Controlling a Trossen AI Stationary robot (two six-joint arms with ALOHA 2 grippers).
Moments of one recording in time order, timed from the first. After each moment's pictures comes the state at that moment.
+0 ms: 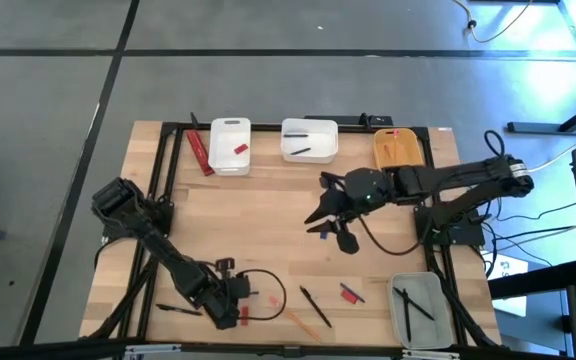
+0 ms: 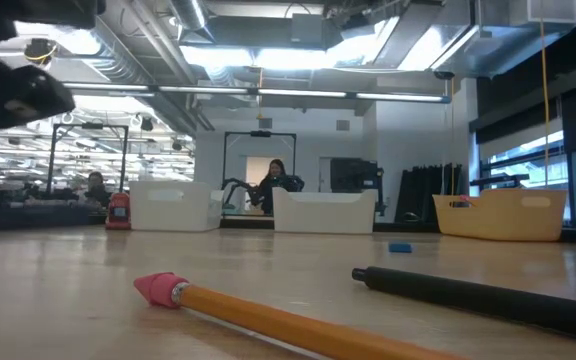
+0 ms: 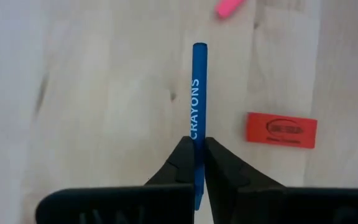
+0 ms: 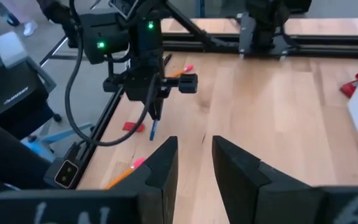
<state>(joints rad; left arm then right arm) -0.75 1.78 1.10 -0.56 -0.29 -0.88 0.16 1.39 1.30 -0.41 -0.15 0.07</state>
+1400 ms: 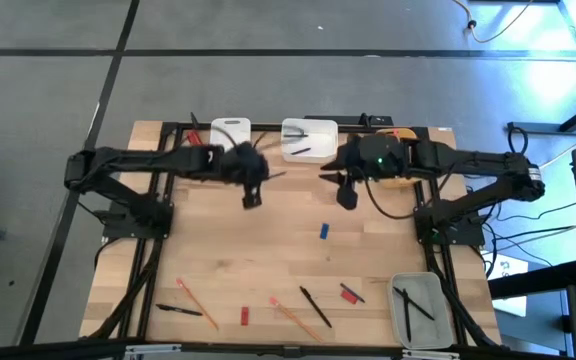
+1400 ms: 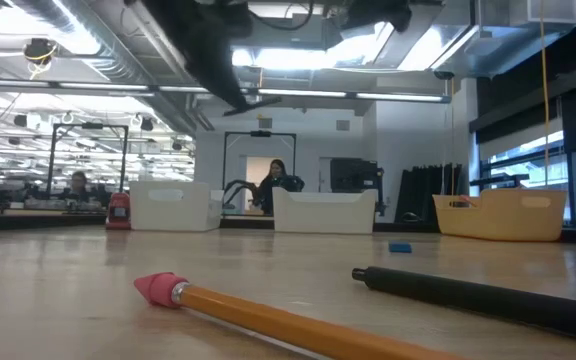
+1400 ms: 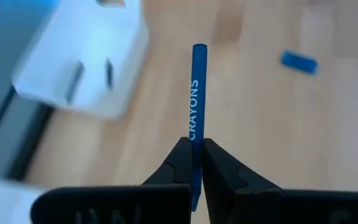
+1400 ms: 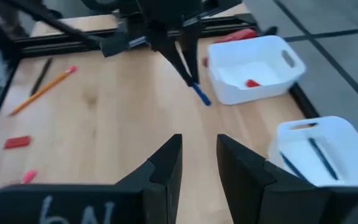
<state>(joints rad) 0.17 1.37 1.10 -0.56 -0.17 0.04 -0.07 1.28 1.30 -0.58 0.10 0.08</state>
